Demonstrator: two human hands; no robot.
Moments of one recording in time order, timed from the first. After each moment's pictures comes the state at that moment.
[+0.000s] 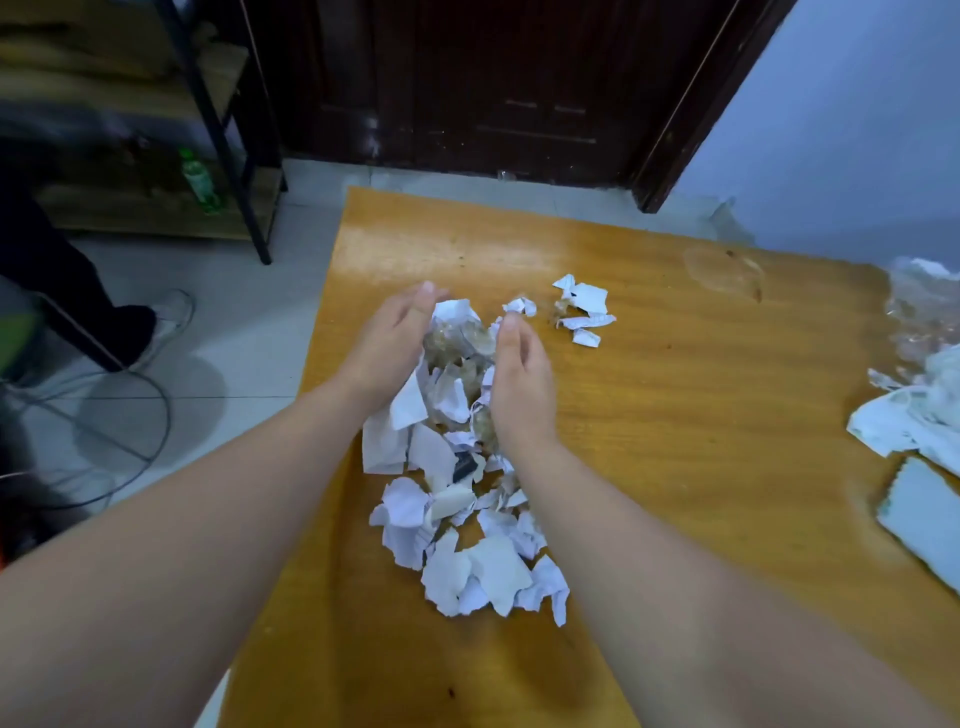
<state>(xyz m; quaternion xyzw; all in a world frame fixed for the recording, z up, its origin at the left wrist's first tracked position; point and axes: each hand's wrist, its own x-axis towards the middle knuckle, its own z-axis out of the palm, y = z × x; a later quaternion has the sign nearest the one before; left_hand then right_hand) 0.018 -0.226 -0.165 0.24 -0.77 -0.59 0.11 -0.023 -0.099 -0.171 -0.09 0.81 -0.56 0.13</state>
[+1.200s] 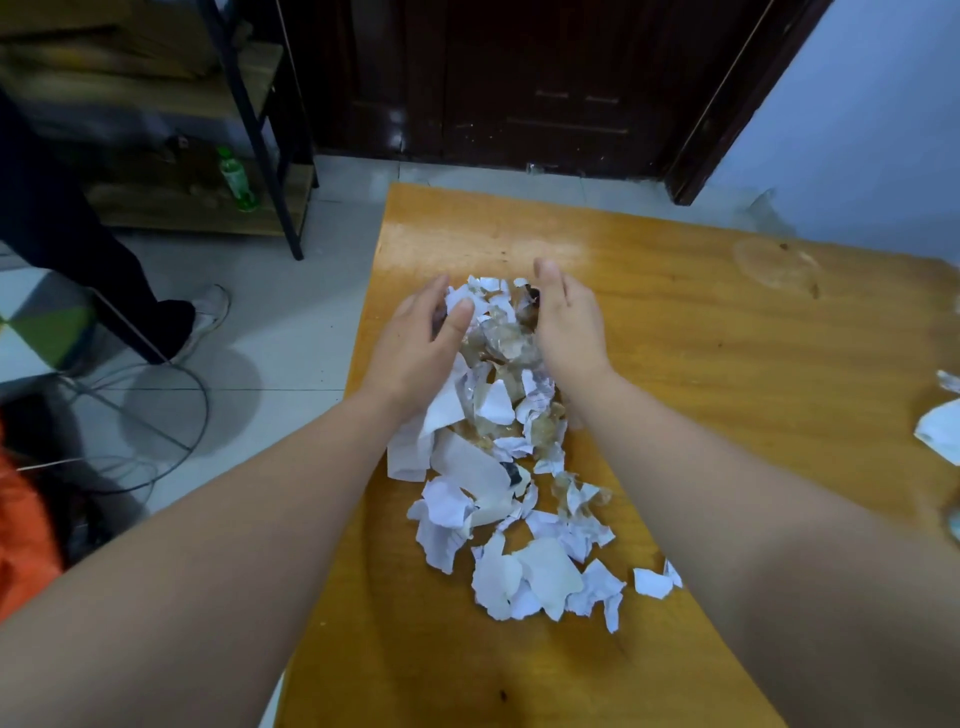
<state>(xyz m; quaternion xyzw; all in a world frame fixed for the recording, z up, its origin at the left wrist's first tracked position) 0.037 -0.236 -0.169 0.26 -0.85 -0.44 0.12 -0.071 -0.128 -0.153 -0.16 0.86 -0.47 0.12</state>
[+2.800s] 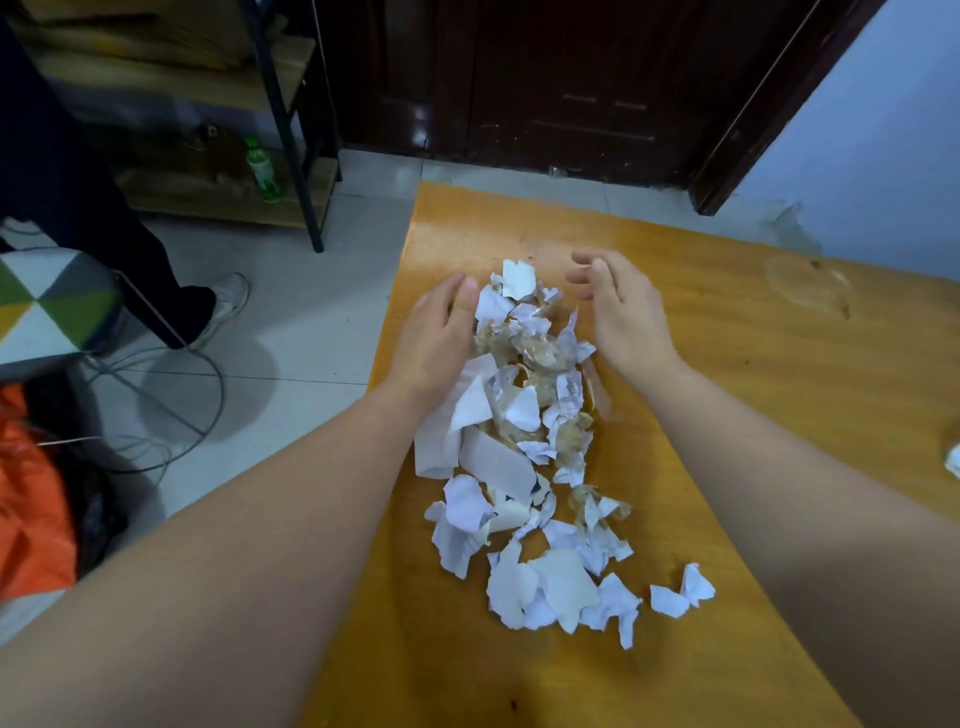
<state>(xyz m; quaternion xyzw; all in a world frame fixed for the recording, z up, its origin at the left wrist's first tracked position) 0.032 -0.237 -0.162 0.32 -0.78 -0.52 0.15 -0.101 -0.109 -0.140 -0.29 0.86 -0.42 0.08</state>
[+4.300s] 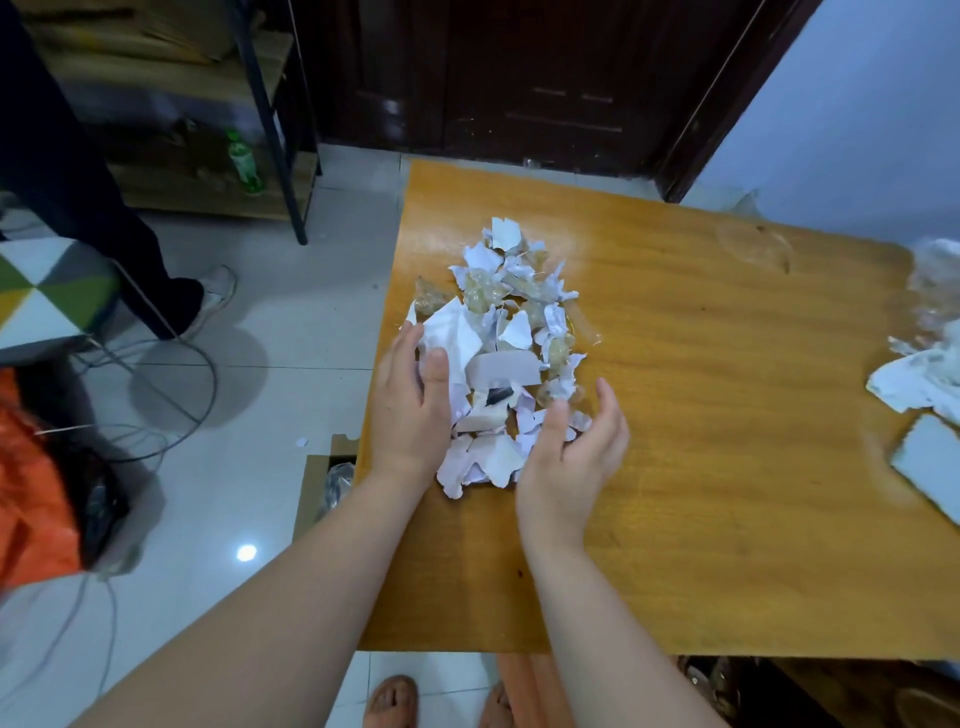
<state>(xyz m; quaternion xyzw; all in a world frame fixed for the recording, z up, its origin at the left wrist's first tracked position) 0.140 -0.172 -0.176 0.36 -0.75 -0.50 0.24 0.112 -0.057 -0.177 0.01 0.84 -0.55 -0.05</state>
